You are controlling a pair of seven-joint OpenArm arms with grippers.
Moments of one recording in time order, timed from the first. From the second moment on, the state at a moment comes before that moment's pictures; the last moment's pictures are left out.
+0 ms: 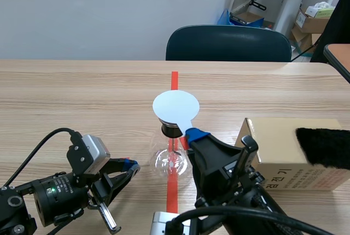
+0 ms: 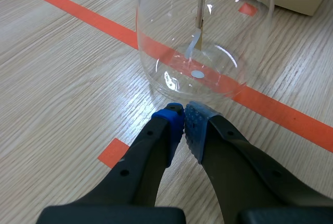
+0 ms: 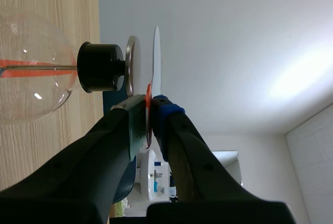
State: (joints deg) left arm 1.5 -29.6 38.5 62.6 -4.6 -17.9 -32.6; right arm -32.5 10.5 -18.5 92.8 -90.8 -34.0 14.0
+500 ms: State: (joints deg) left arm 1.5 -29.6 38.5 62.6 -4.6 -17.9 -32.6; right arm -32.5 10.5 -18.5 92.8 -90.8 -34.0 11.4
